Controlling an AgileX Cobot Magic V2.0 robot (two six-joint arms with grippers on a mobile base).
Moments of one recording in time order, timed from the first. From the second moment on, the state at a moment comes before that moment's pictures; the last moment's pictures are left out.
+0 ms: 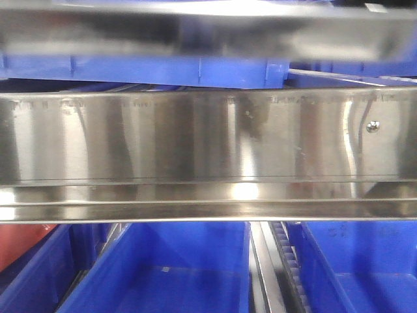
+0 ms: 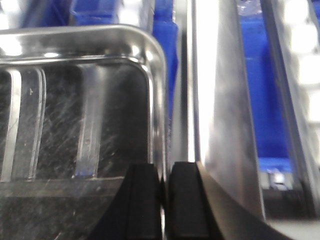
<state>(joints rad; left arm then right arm) -0.98 1.20 -1.10 0.52 1.09 -1.13 0.97 1.20 -1.04 -0.53 1.08 1.15</state>
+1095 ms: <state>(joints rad) -1.01 1.19 -1.07 0.54 1.08 -1.16 1.01 1.19 -1.03 -0.57 1.11 1.22</state>
